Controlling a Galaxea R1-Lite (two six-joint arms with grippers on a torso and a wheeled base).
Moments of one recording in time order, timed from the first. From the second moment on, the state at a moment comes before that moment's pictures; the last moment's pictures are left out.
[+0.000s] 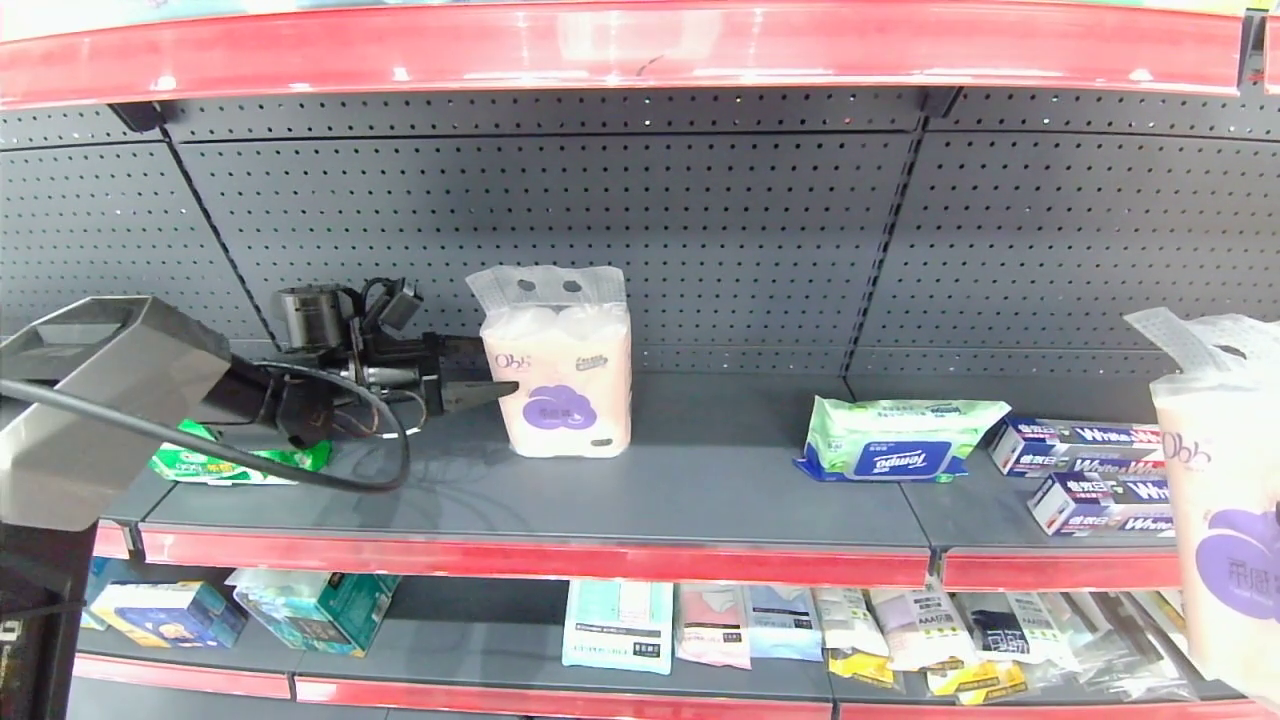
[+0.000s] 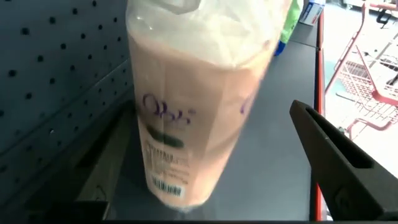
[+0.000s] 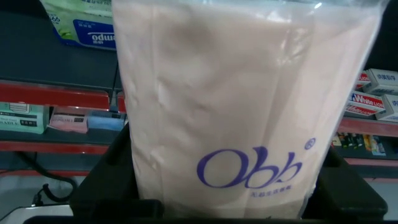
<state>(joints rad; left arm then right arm) 0.01 2.37 -1.40 -0.74 -1.21 0.20 -0.12 0.83 -0.59 0.10 -0.10 -0.29</state>
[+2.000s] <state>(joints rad) -0.10 2.53 -1.63 -0.74 -1.18 0.11 -0.12 0.89 -0.62 0.10 -0.10 -0.29</state>
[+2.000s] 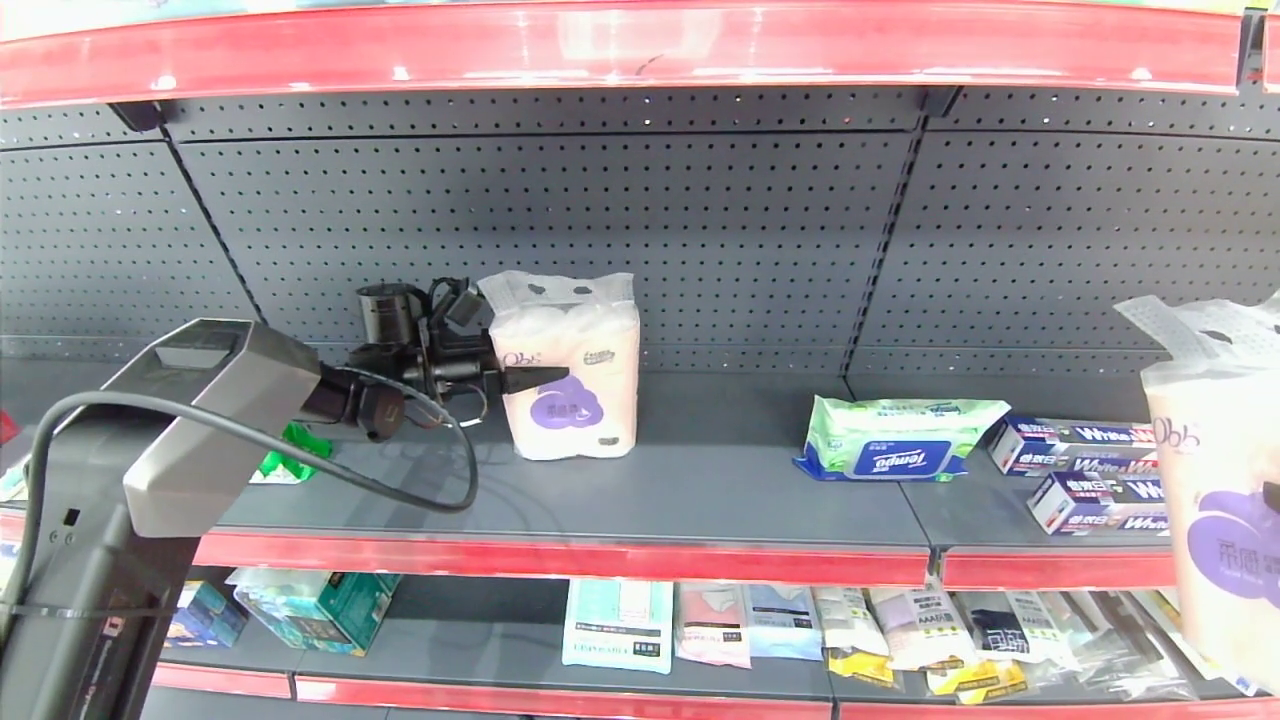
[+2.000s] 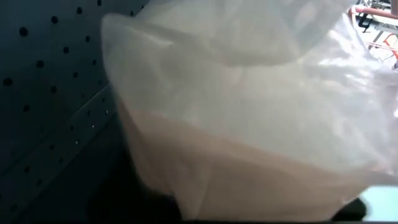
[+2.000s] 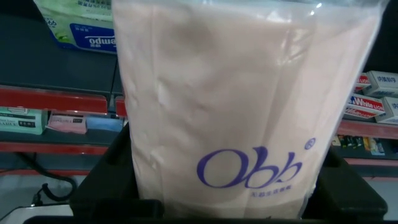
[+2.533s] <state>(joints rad) -0.09 2.46 -1.43 -0.93 -1.19 0.05 -0.11 0.90 -0.63 0.10 -0.10 -0.29</state>
